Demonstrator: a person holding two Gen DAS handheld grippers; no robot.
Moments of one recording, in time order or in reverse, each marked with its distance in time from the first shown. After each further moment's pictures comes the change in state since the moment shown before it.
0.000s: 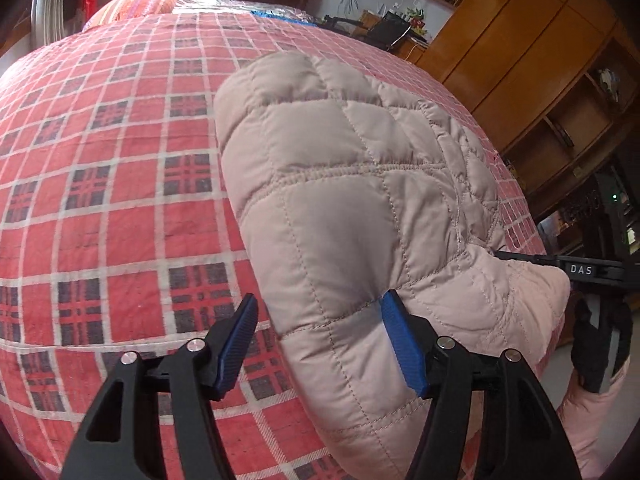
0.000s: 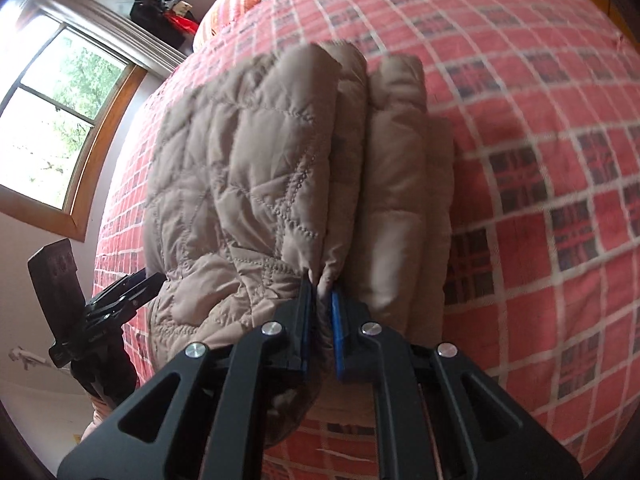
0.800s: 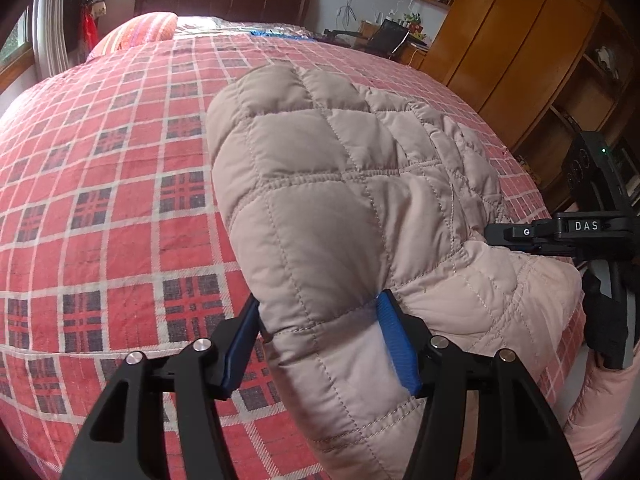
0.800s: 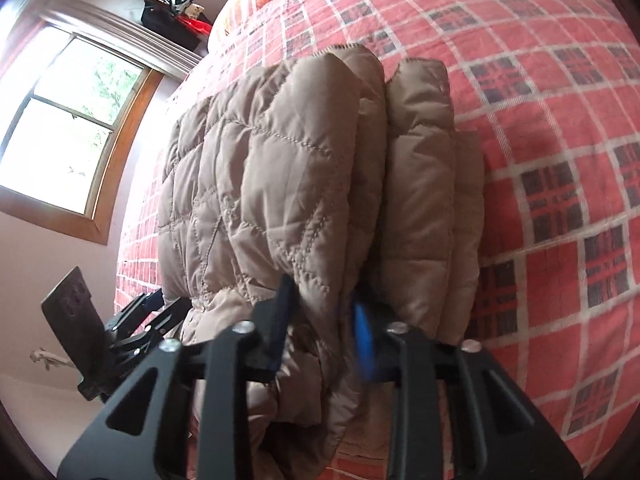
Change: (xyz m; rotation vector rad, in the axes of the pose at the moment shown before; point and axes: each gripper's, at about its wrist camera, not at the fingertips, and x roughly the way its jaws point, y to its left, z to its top) left arm -0.002 -0.030 -0.012 0.075 -0.081 0.116; right arm 0.010 -0.006 0.030 -0.005 0.002 0.094
